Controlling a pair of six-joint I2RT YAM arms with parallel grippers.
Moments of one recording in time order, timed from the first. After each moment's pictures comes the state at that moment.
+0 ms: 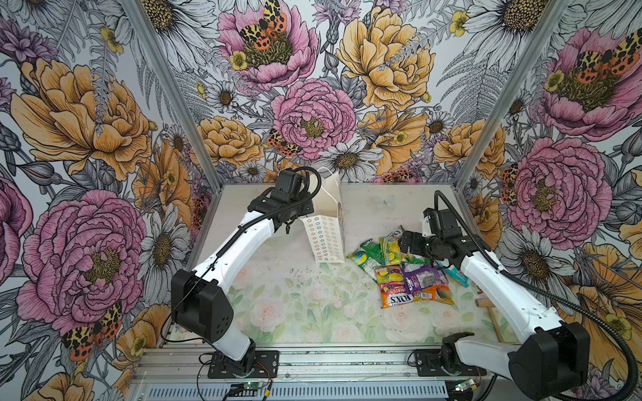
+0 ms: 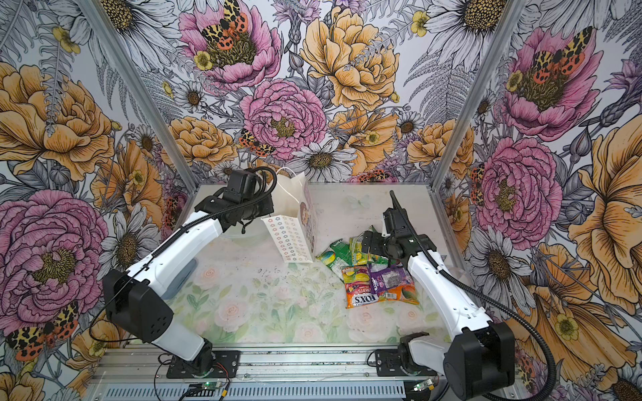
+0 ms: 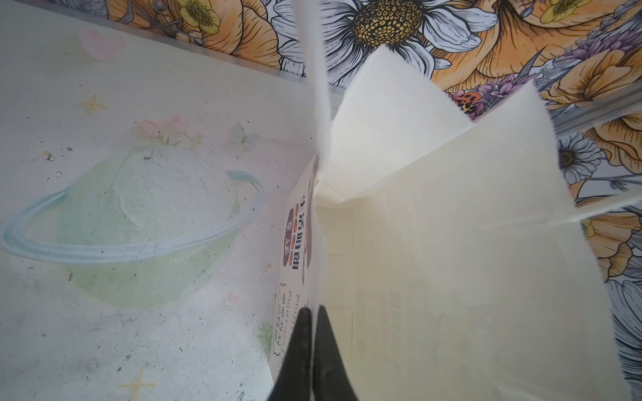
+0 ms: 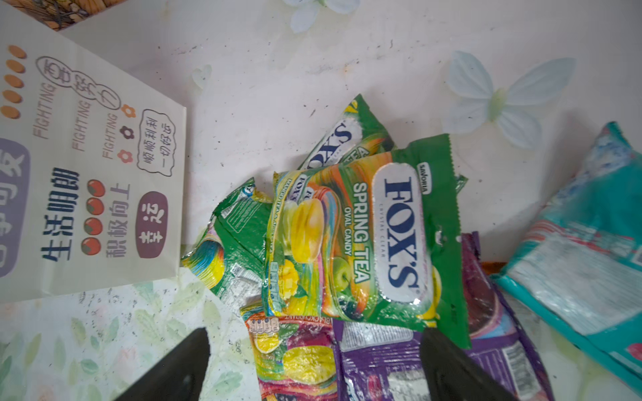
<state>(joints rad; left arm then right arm) -0.42 1.58 1.51 -0.70 -0.07 -0.55 0.20 1.21 1.00 -0.76 -0.05 0.38</state>
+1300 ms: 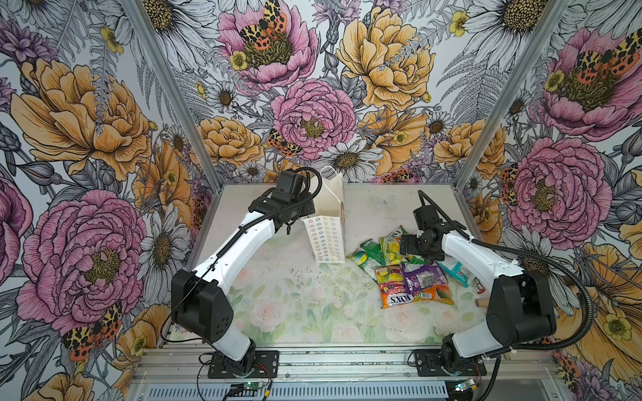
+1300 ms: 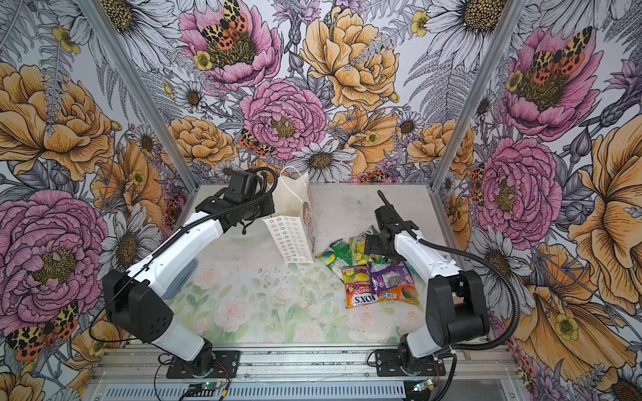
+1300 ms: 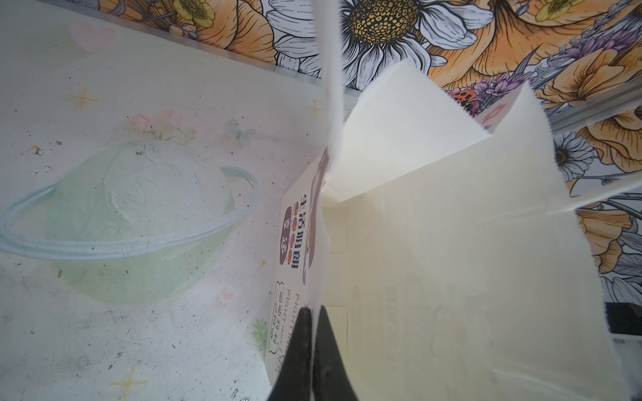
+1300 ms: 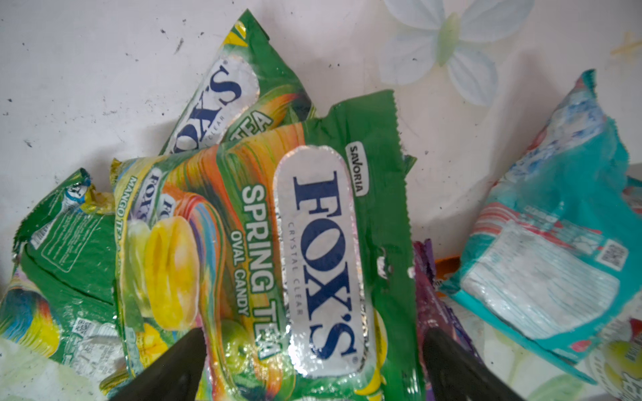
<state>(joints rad) -0.43 1.58 1.50 -0.70 -0.06 -0.56 0.17 1.52 1.08 -0.81 0.08 0.34</state>
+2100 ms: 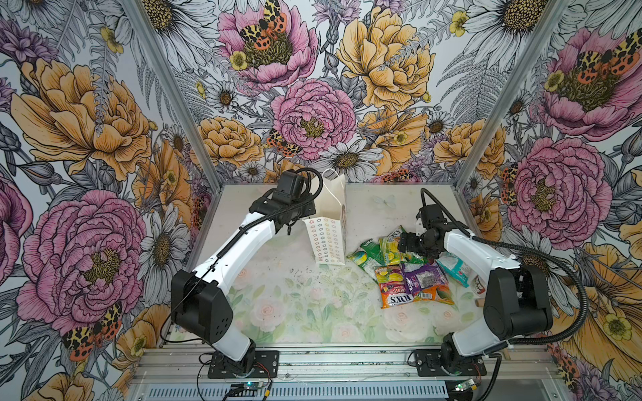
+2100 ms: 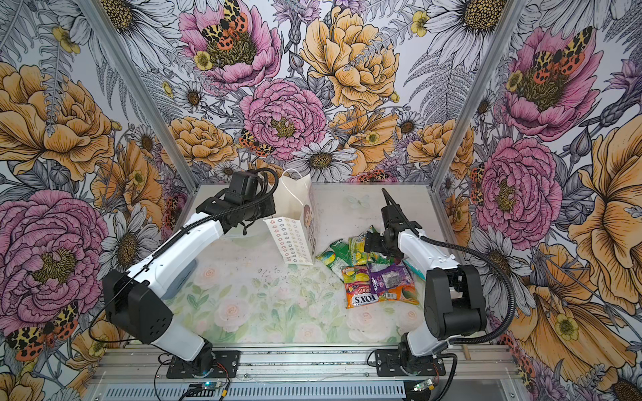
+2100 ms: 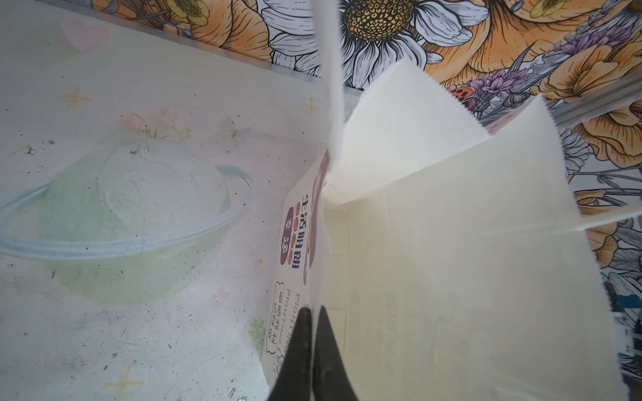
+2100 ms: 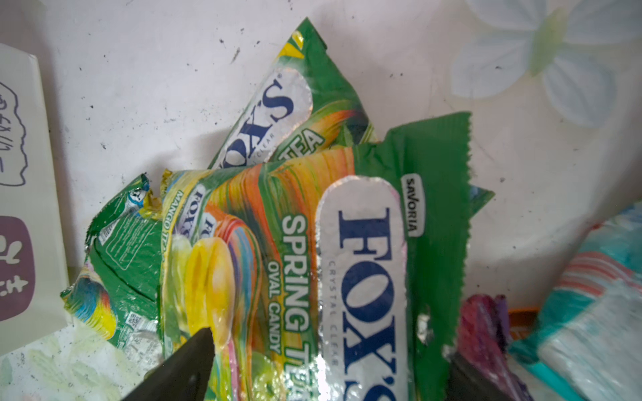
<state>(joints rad) -0.44 1.58 1.50 -0.69 -0.06 -0.56 0.11 1.55 1.06 -0.70 -0.13 0.28</state>
